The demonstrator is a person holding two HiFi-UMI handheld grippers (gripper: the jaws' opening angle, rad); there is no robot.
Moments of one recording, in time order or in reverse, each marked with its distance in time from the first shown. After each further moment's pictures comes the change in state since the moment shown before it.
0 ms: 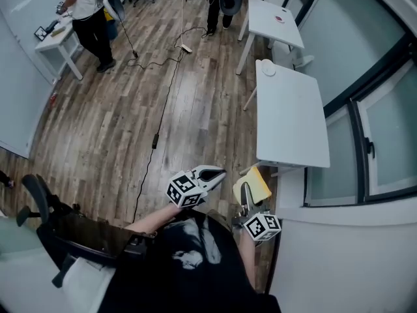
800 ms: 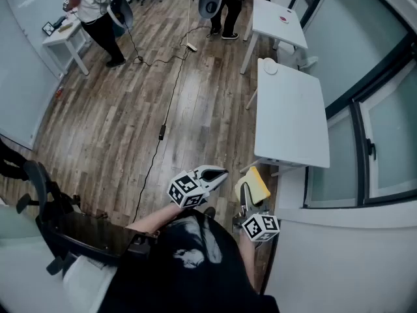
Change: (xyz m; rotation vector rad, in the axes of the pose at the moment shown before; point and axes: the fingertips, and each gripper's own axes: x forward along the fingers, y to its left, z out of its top) left arm 0.029 -0.042 -0.006 0.015 0.004 0.036; right arm -0.037 -0.022 0.010 -0.096 0.037 -0.001
